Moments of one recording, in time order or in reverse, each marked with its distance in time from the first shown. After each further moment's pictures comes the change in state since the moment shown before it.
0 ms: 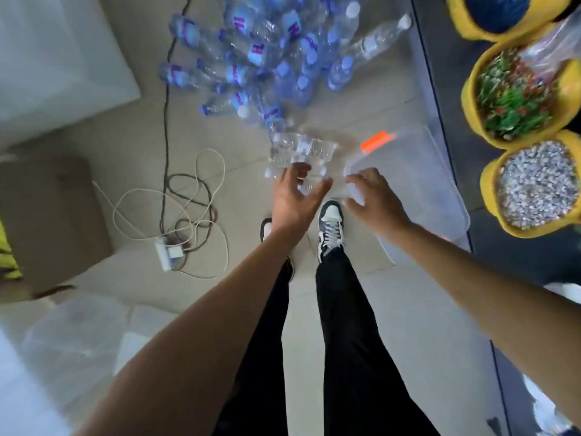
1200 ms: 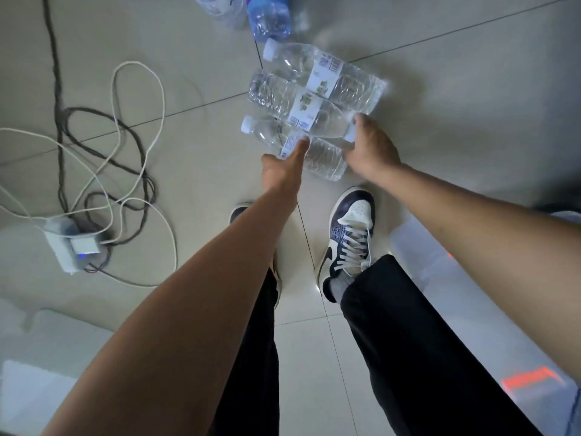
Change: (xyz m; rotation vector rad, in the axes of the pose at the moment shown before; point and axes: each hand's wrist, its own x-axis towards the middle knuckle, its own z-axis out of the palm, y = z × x) left_hand 0.201 -0.306 0.149 -0.277 0.156 -0.821; right_hand 0.249 0.154 0.252 -0.096 -0.143 0.156
